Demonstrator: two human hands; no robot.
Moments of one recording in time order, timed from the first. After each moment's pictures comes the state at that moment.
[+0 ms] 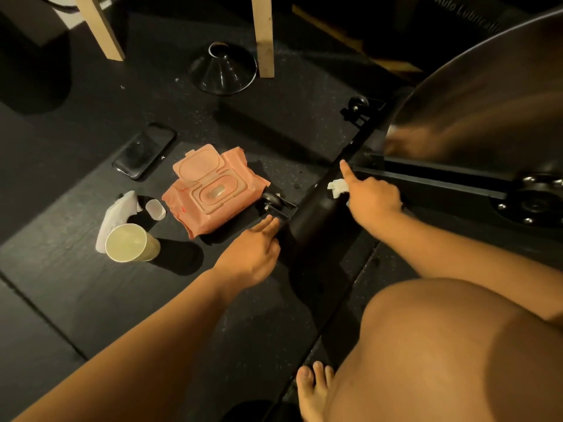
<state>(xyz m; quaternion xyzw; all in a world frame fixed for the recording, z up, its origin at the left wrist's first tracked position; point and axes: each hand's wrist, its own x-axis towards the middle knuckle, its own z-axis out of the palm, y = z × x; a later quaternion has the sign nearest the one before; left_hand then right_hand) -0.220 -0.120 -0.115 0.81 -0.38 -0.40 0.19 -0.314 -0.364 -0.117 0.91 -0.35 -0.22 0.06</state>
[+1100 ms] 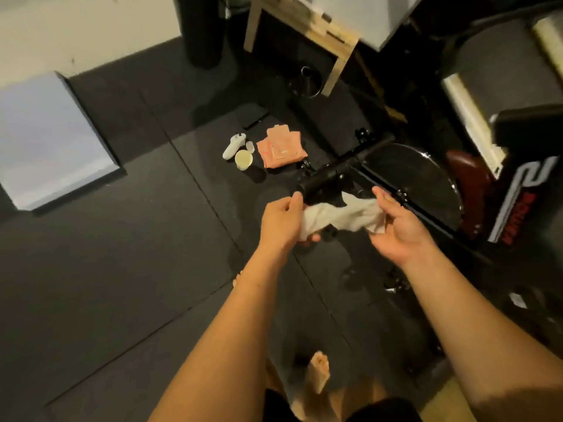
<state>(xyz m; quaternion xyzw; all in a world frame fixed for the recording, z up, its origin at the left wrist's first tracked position) -0.361 0.094 0.398 0.64 0.15 -0.44 0.61 -0.434 -0.086 0.425 0.38 -0.52 0.02 -0.76</state>
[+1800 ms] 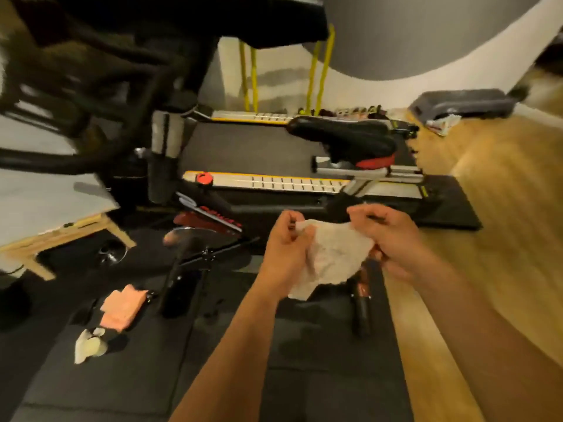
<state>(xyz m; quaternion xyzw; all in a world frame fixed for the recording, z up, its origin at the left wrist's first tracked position) -0.832 -0.169 0.675 0.56 -0.40 -0.50 0.53 -1.006 -0.223 0.721 0.49 -0.54 0.36 -0.59</state>
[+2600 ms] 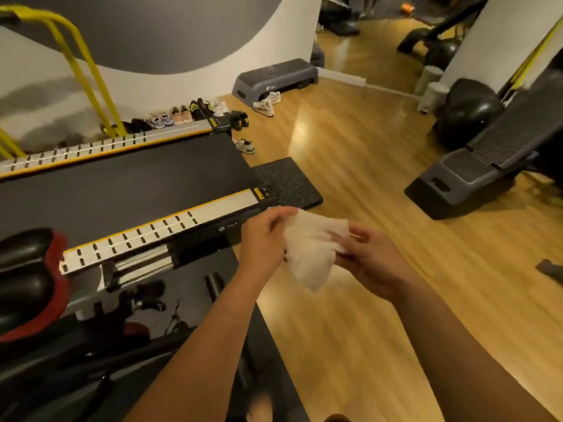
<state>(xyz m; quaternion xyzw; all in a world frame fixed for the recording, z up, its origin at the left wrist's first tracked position) -1.264 -0.508 0.682 0.49 -0.58 -0.48 0.43 -1.433 -0.434 0.723 0.27 -0.58 0.50 -0.59</state>
